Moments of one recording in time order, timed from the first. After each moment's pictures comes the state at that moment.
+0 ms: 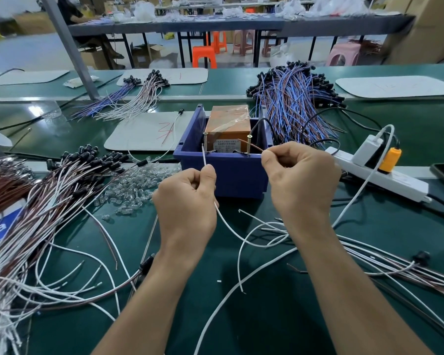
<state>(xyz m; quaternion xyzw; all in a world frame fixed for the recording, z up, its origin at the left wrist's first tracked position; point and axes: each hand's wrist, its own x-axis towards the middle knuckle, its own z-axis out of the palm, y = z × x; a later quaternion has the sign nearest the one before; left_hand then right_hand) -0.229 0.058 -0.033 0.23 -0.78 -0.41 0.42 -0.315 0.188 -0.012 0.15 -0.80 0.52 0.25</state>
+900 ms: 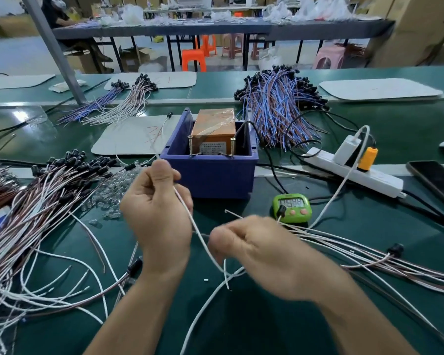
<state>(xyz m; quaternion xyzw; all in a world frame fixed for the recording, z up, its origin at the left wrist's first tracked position) -0.214 0.073 -0.019 0.18 -0.56 -0.64 0.49 -0.248 0.226 -0.005 0.39 -0.83 0.33 -0.21</state>
